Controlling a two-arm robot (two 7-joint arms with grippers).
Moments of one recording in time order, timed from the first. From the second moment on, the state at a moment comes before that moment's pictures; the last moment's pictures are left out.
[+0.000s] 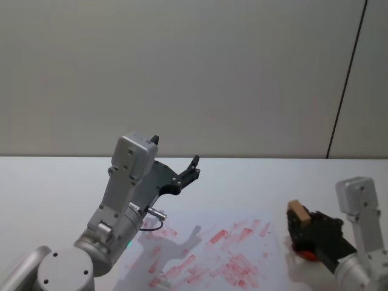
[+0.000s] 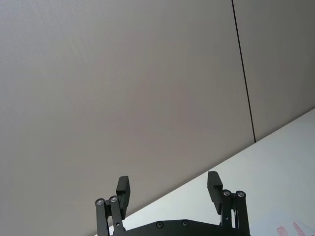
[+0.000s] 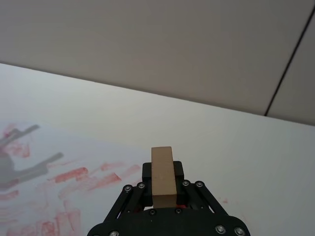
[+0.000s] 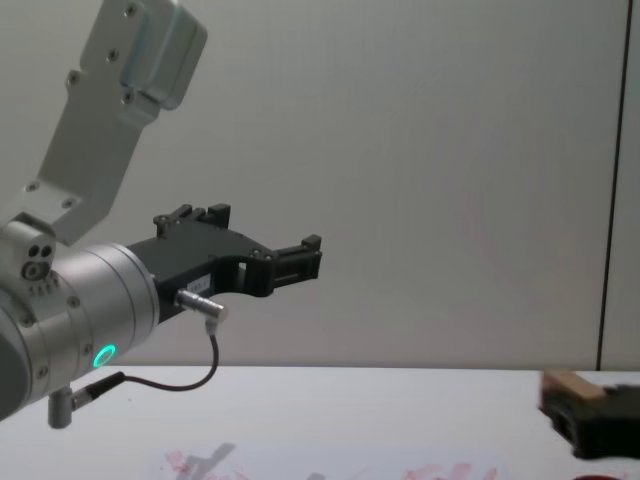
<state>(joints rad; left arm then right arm) -0.24 0.38 0.45 -1.63 -0.20 0.01 -0.01 -0.04 0.24 -0.26 -1.71 0.17 0.26 0.04</state>
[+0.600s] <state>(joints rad) -0.24 0.38 0.45 -1.63 -0.20 0.01 -0.01 0.06 0.17 -0.32 -1.65 0.10 0.32 0.23</state>
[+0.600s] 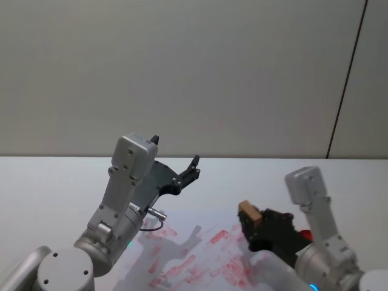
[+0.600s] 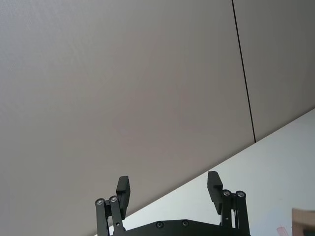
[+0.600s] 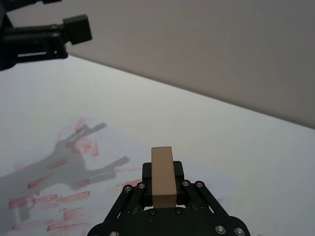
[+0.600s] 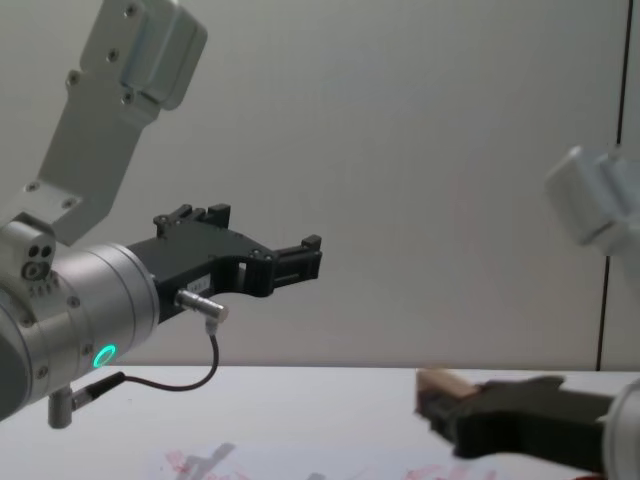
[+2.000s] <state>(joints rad) -0.24 0.38 0.45 -1.63 -0.20 0.01 -0.01 0.17 0.07 -0.39 -1.46 0.02 0.44 0.30</state>
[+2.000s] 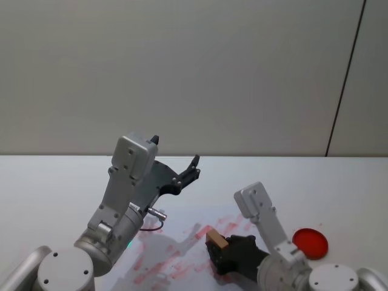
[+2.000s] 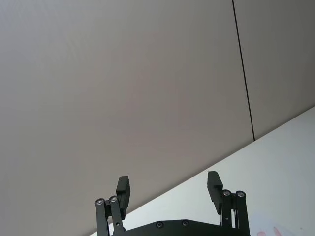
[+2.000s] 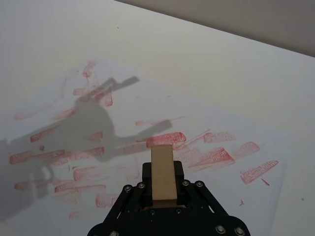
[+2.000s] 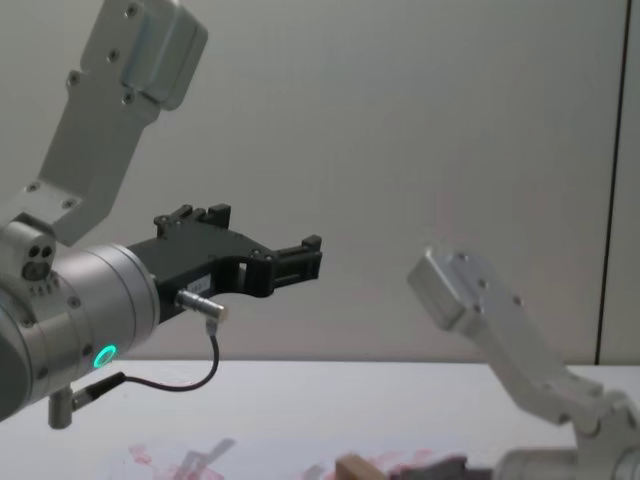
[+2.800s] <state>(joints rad) -0.24 0.38 0.45 -1.63 -0.20 0.01 -0.01 0.13 0.16 -0.31 -1.63 0.06 0.45 0.22</state>
